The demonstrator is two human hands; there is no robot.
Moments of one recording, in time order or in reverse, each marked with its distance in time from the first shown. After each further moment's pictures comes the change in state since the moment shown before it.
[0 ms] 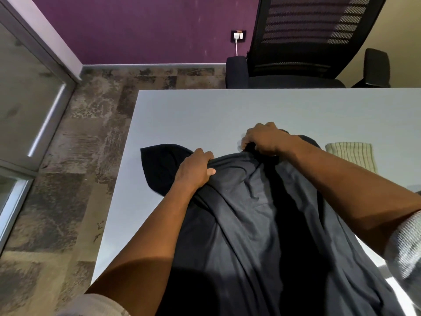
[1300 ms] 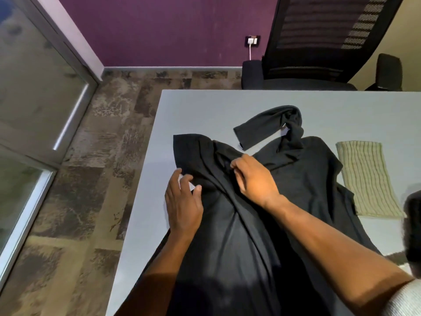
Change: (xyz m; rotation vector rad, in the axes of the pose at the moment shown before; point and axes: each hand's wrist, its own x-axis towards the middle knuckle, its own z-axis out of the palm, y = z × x) left_hand -0.142 -0.034 0.040 -0.161 0.619 -0.238; right_hand -0.067 -0.139 0.077 0.439 0.786 -0.115
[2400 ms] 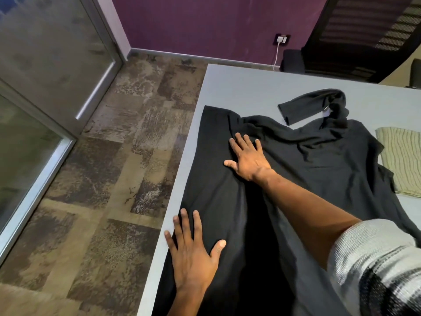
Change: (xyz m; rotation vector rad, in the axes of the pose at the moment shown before) left_hand -0.206 -0.140 -0.063 0.414 -0.333 -0.118; right_hand 0.013 -0.112 0.107 -0.376 -0.536 0.158
